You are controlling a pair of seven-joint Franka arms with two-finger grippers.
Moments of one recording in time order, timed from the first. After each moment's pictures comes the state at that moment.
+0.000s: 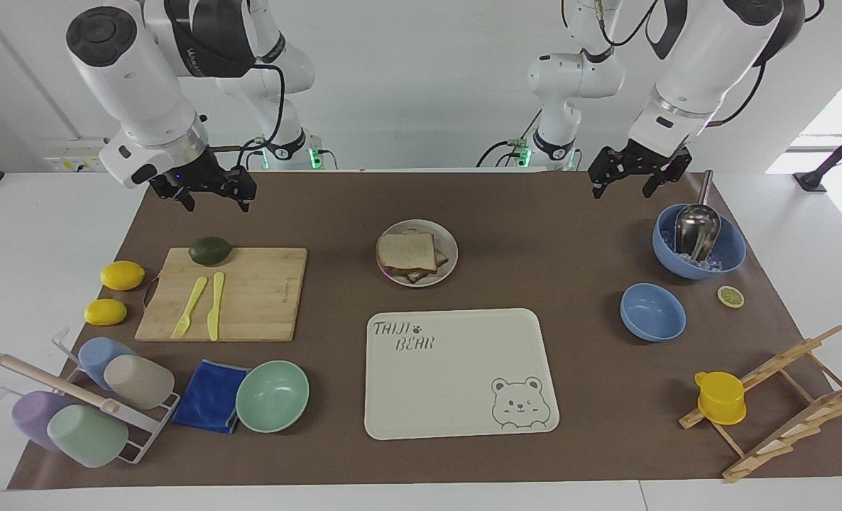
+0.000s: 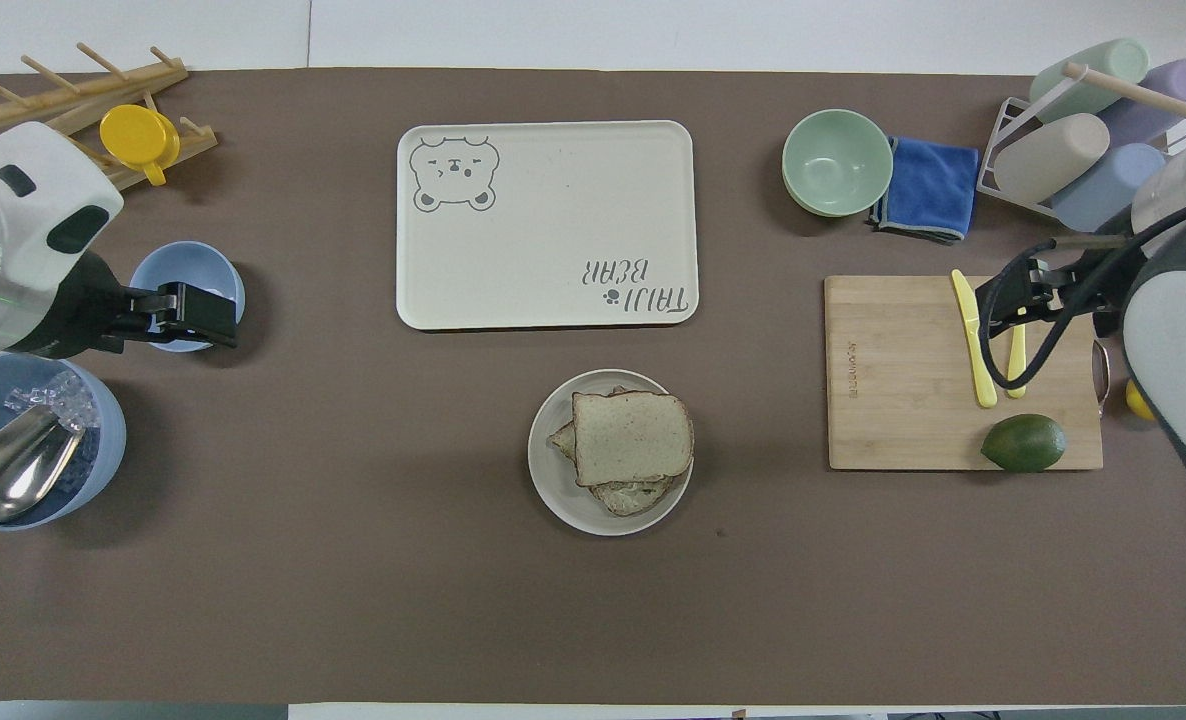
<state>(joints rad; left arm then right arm) -0.16 -0.05 -0.07 -1.69 -0.05 1.61 -0.20 0.12 0.09 -0.06 -1.54 -0.01 1.44 0.09</state>
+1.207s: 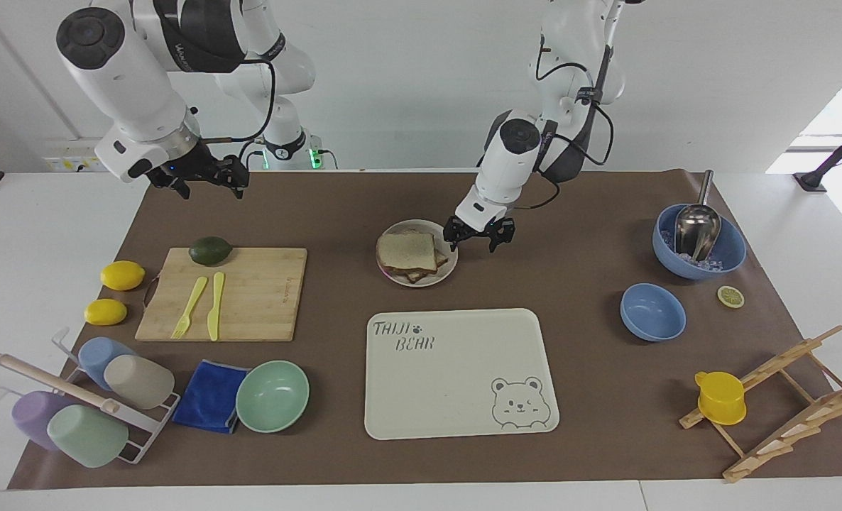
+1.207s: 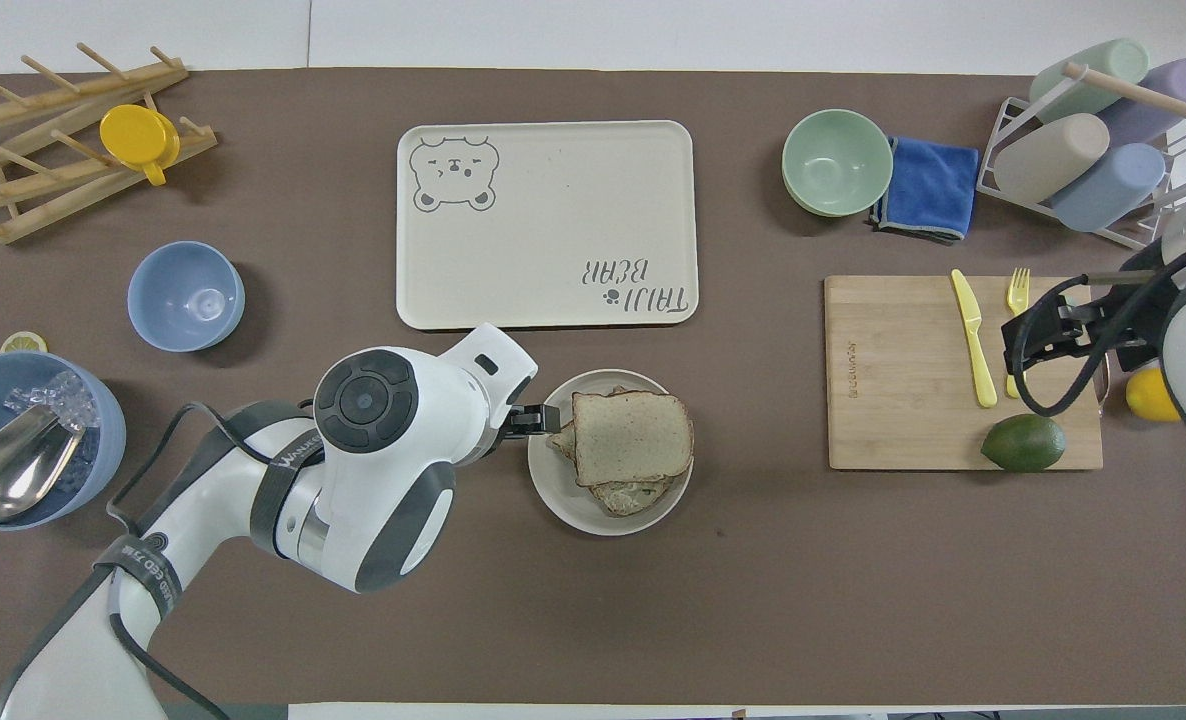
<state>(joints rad) -0.56 0.09 -0.08 -2.19 -0.17 2.33 -0.49 0.09 0.04 -0.07 -1.60 -0.01 1.40 0.04</state>
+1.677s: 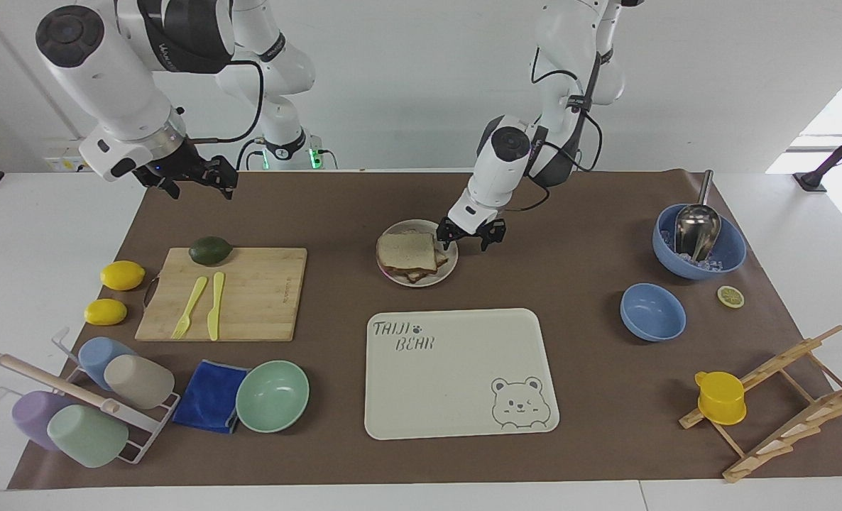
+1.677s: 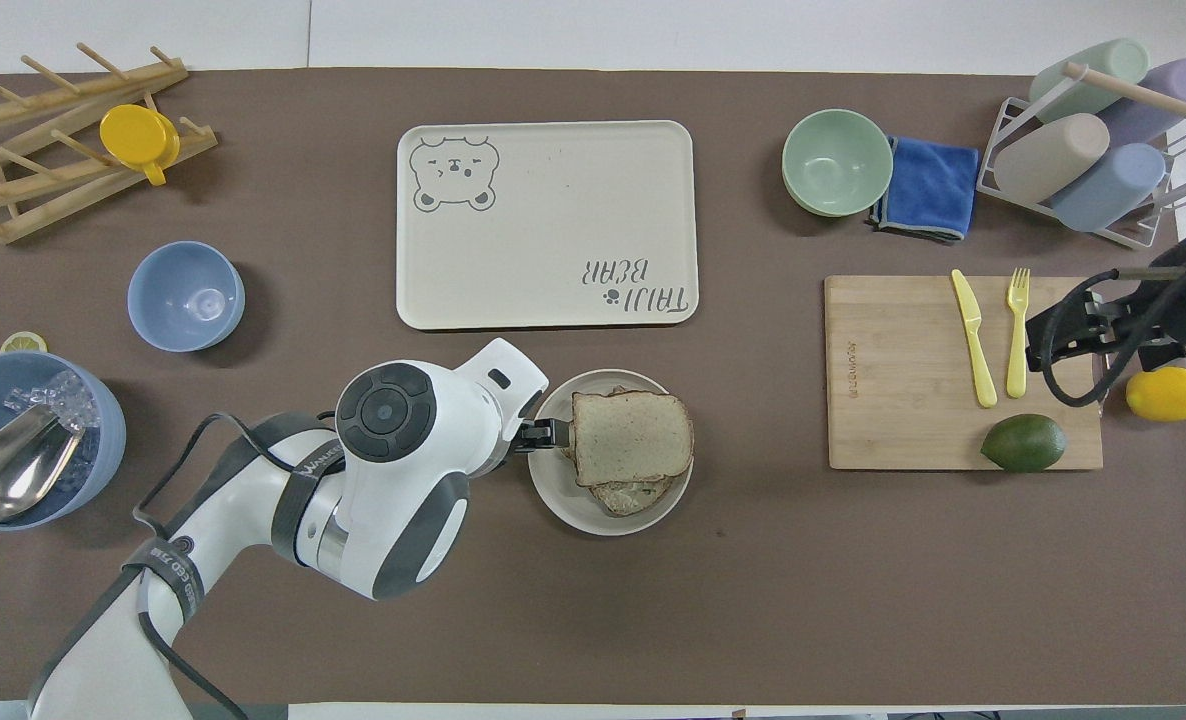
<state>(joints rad) -0.60 0.12 -0.08 -2.23 -0.22 2.38 -0.51 0.07 0.03 -0.07 -1.60 -0.01 1.41 0.03</state>
